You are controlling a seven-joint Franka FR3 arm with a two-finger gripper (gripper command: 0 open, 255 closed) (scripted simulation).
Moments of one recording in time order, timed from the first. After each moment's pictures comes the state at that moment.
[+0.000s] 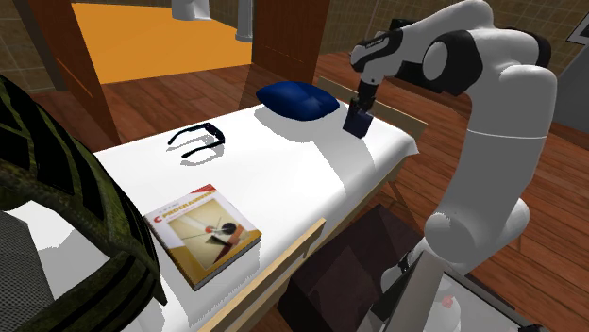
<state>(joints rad) -0.25 0.39 -0.38 -1.69 0.16 2.04 -0.61</state>
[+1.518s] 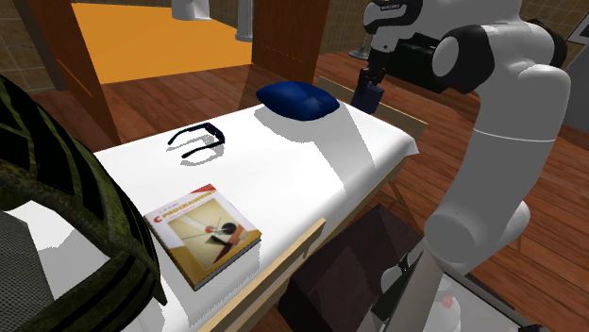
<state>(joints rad) -0.25 0.33 -0.39 -1.46 0.13 1.75 -0.59</state>
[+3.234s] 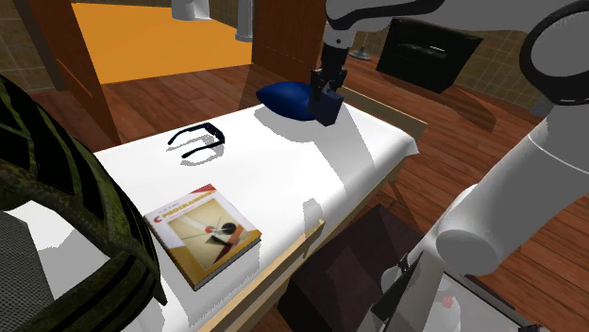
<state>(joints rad) 0.06 -0.07 -0.18 -1.90 -0.01 1.82 -0.06</state>
